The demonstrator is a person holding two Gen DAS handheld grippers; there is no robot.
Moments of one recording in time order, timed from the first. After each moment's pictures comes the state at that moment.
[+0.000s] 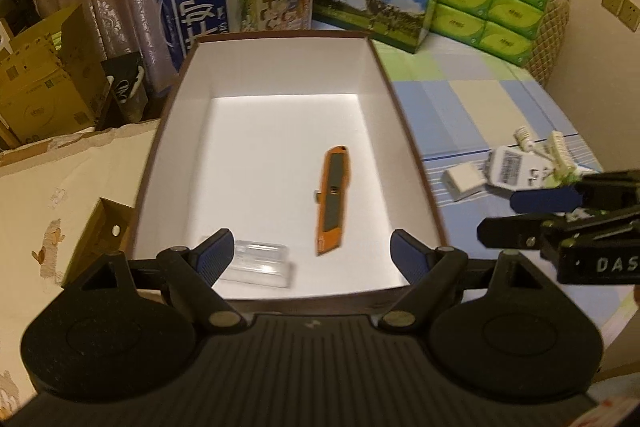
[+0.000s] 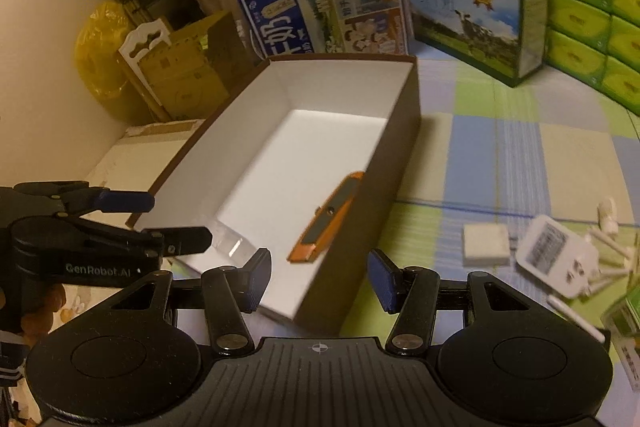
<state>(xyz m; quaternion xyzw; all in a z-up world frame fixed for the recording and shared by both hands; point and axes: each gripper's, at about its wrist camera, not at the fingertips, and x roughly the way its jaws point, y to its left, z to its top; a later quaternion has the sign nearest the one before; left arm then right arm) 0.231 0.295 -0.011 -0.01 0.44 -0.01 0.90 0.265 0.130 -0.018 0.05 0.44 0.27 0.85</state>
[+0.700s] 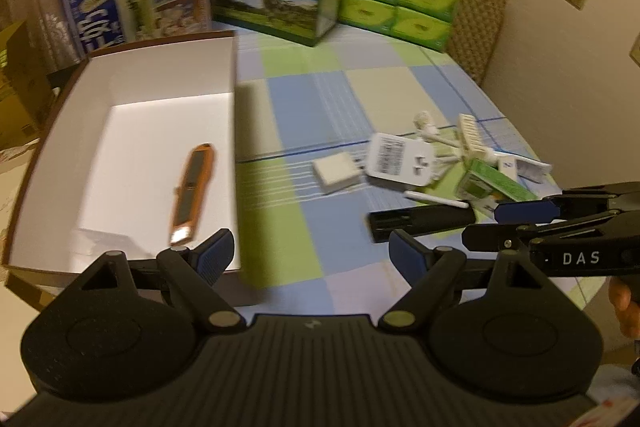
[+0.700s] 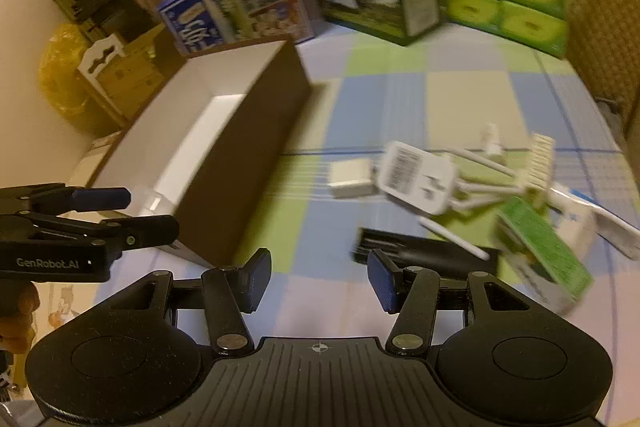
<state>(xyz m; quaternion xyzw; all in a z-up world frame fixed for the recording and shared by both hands) 0.221 0.155 -0.010 0.00 0.44 -0.08 0.89 0.227 -0.020 -0.027 0.08 0.47 0.21 0.86</state>
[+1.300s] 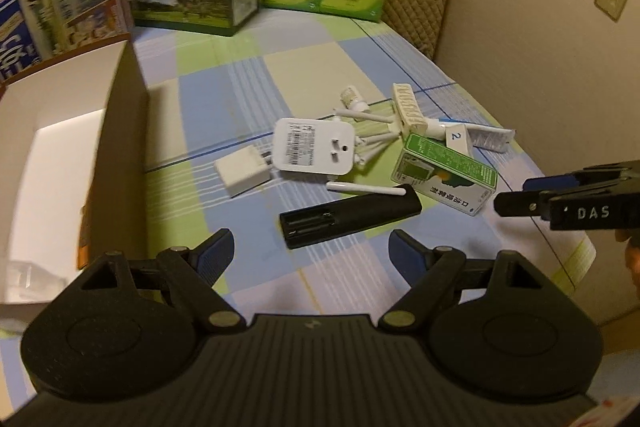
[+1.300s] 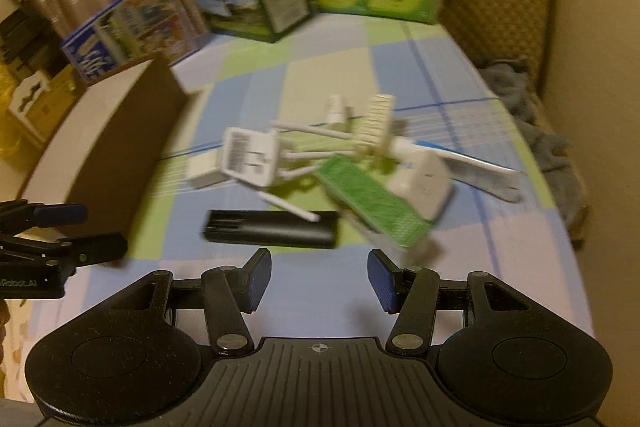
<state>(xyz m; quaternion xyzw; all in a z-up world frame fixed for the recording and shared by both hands) 0.239 0.067 -0.052 0.04 0.44 -0.14 0.88 0.209 -0.138 -0.055 0.10 0.47 0.09 0.87</state>
